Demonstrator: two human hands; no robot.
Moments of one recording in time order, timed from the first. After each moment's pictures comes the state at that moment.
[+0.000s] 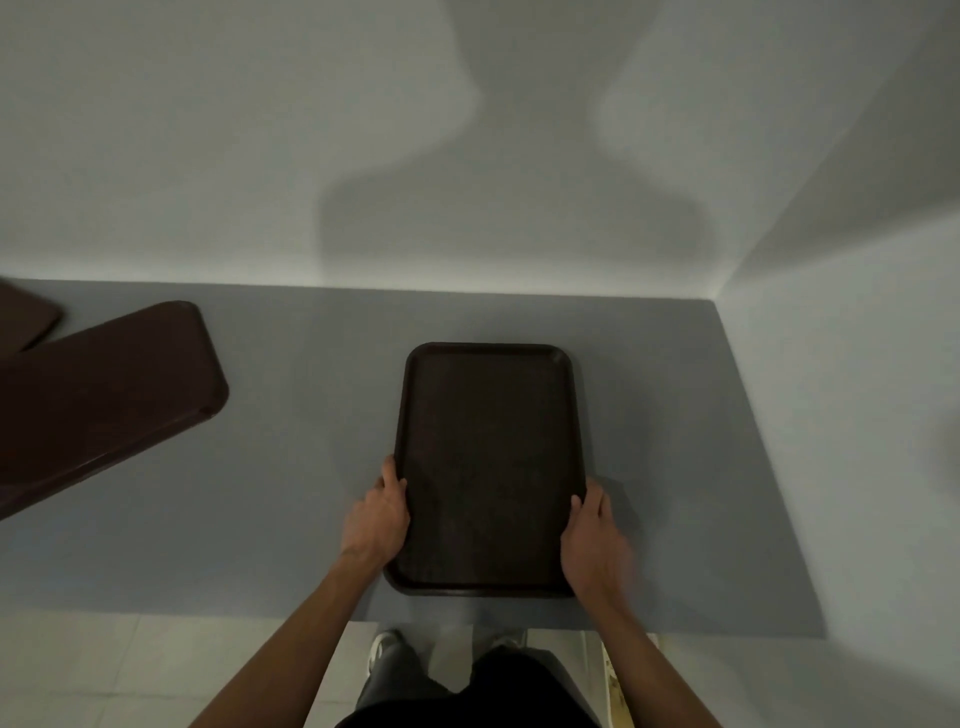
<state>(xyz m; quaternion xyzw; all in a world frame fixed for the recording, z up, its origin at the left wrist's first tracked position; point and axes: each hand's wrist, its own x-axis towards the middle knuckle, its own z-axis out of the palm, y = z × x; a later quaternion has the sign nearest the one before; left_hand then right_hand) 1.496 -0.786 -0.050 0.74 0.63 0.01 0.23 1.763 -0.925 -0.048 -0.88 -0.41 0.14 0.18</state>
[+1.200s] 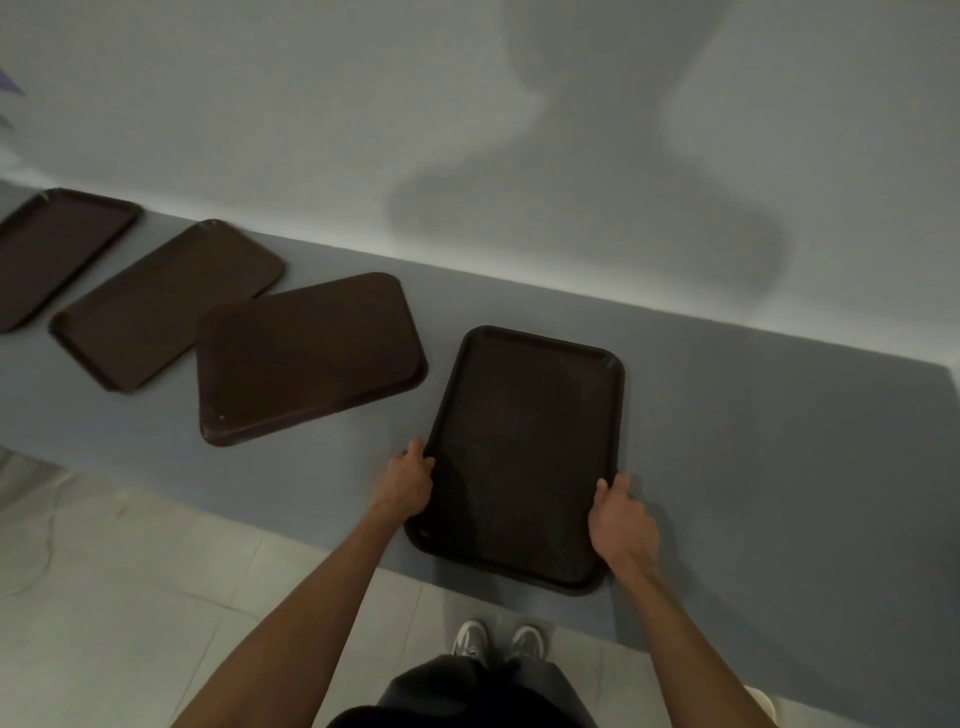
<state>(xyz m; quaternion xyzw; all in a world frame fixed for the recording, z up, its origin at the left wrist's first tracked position) 1.242 -0.699 -0.016 0.62 0.70 0.00 0.35 1.549 -0.793 -0.042 -0.86 -0.46 0.23 0.06</state>
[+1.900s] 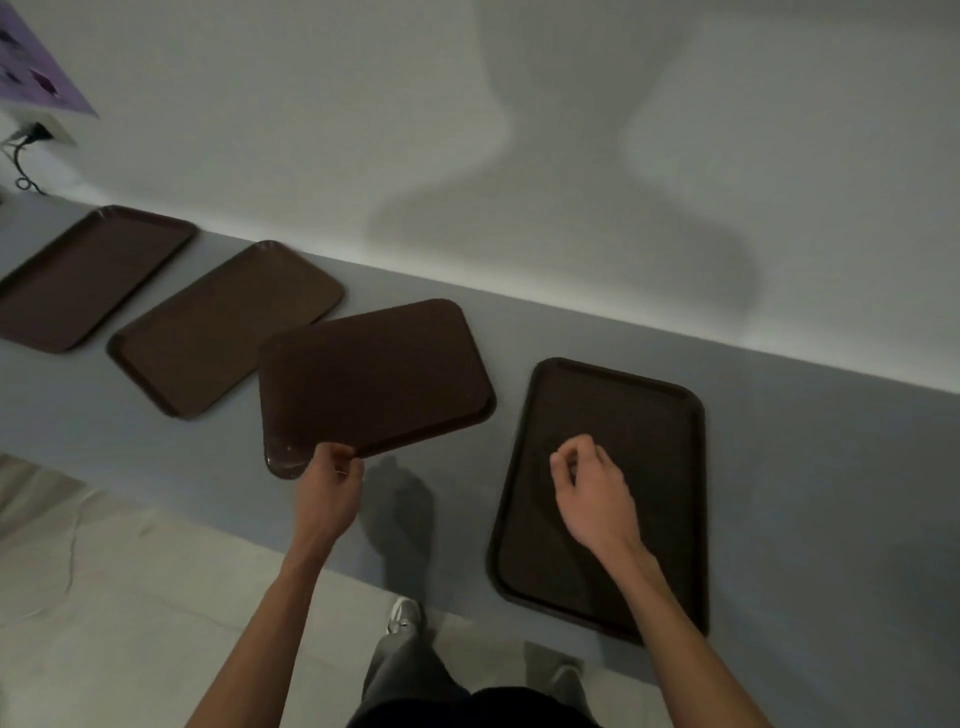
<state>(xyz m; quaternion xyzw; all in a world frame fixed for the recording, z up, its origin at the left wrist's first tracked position) 1.050 -0.668 0.026 0.50 0.77 0.26 0.29 1.392 -0.704 0.053 -0.75 -0.58 0.25 0.20</state>
